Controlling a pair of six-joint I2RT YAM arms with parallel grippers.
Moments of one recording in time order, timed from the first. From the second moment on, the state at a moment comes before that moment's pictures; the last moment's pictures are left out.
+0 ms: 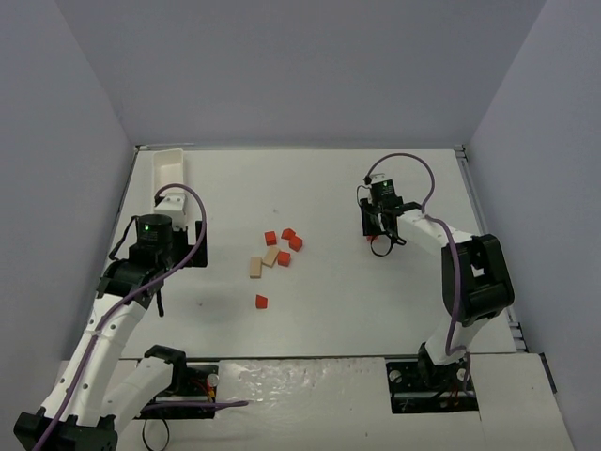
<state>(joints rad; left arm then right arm) -0.22 0.85 0.91 -0.73 -0.17 -0.10 0.29 1.70 1.04 -0.27 0.12 0.13</state>
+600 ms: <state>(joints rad) -0.22 0.85 0.91 -0.73 -0.16 -0.10 0.29 1.76 1.02 -0.21 0.13 0.14</state>
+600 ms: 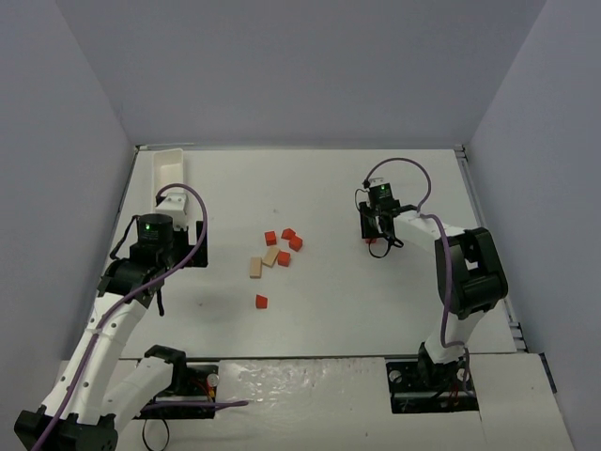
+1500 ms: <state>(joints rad) -0.22 0.86 0.91 -0.73 -0.16 -0.10 0.53 1.66 1.23 -0.27 0.00 -0.01</state>
